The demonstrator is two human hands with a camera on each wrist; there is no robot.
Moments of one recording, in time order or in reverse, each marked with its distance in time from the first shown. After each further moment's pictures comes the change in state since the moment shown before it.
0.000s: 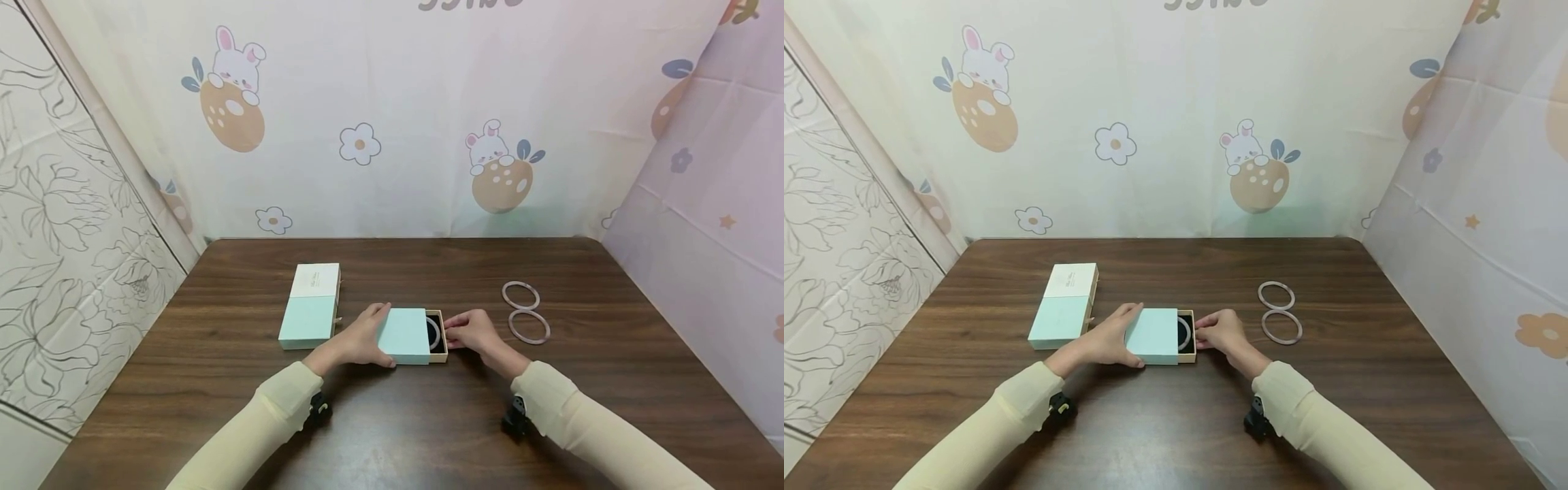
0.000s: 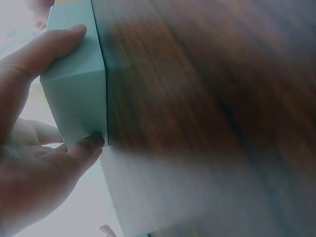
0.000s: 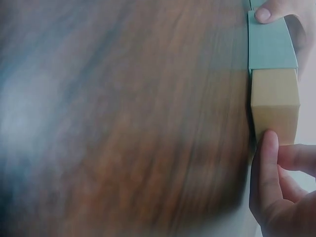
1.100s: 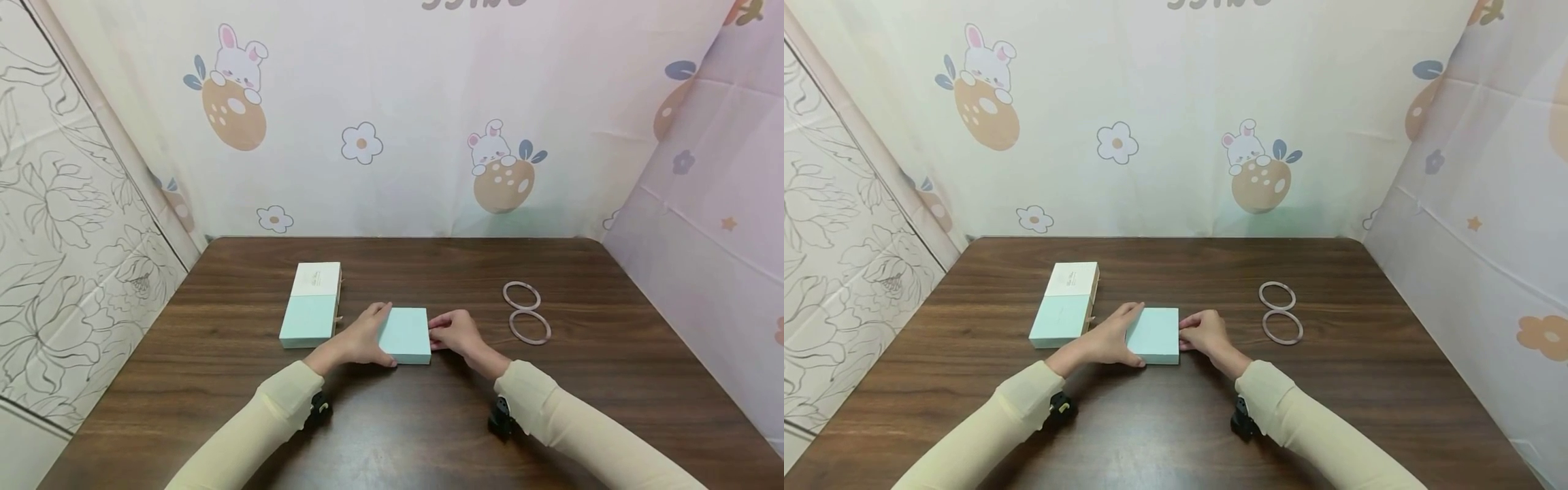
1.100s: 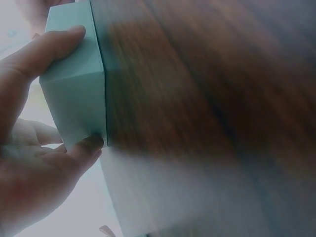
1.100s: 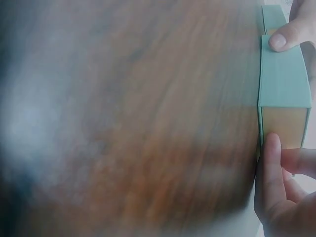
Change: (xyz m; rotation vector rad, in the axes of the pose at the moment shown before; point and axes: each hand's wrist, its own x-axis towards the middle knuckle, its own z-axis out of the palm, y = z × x) left_hand -0.001 -0.002 0.001 -0.011 0.005 0.007; right_hand 0.002 -0.005 0.029 -0.046 0.002 -0.034
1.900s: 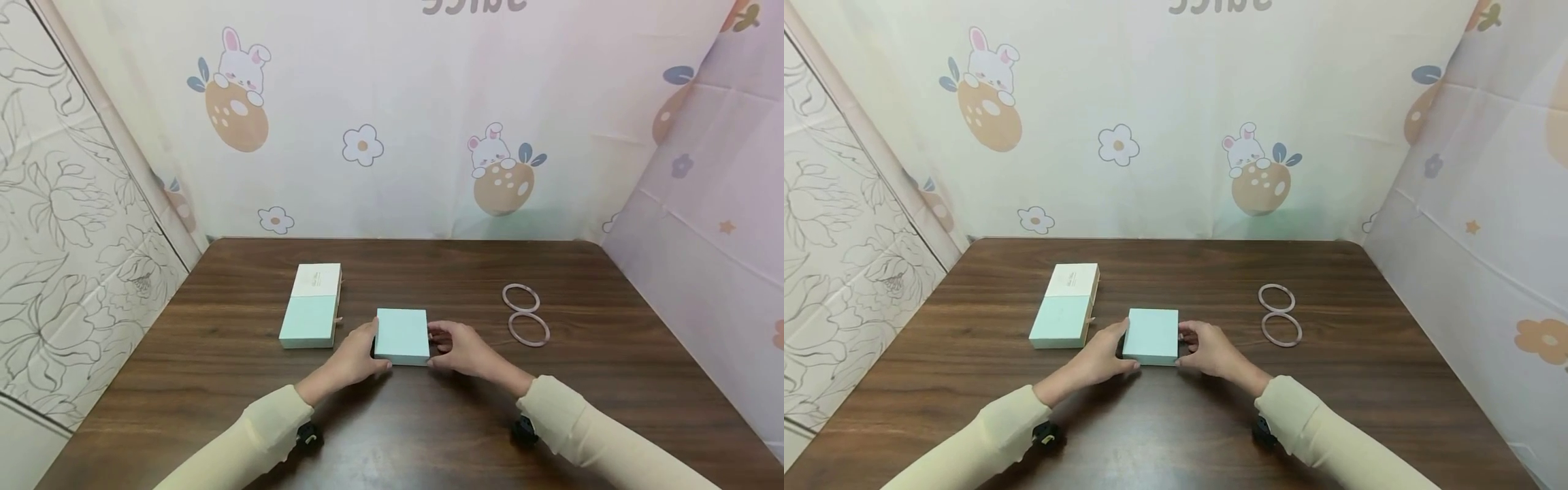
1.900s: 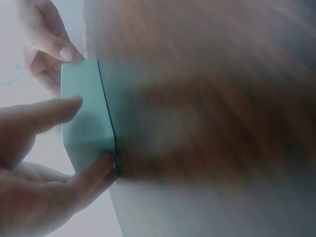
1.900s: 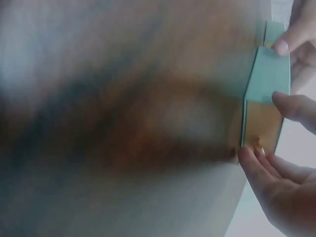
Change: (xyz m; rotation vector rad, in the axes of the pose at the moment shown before) left_hand -0.030 0.011 0.017 -0.025 0.160 -0.059; right_hand -0.025 0.005 -0.021 -0.346 -0.253 -0.373
